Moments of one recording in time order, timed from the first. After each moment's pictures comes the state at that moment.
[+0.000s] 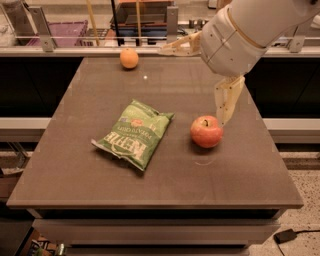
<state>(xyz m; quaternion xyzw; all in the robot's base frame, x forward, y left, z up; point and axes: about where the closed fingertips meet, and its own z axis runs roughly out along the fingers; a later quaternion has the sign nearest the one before) 0.483 -0.062 0.979 -0.89 0.36 -0.04 0.27</state>
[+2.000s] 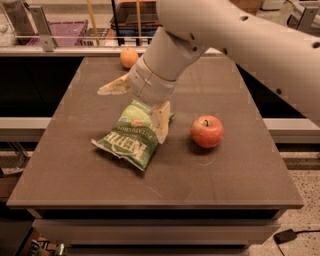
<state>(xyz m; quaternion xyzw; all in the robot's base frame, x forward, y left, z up) 0.508 0.065 0.882 -0.94 0.23 0.05 0.25</state>
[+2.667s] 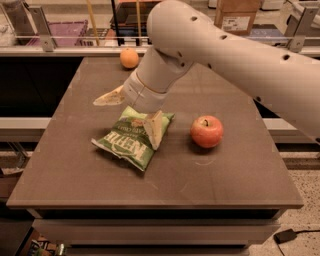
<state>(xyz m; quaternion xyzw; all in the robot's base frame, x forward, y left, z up) 0.516 0.084 0.846 -0.94 0.21 0.06 0.25</state>
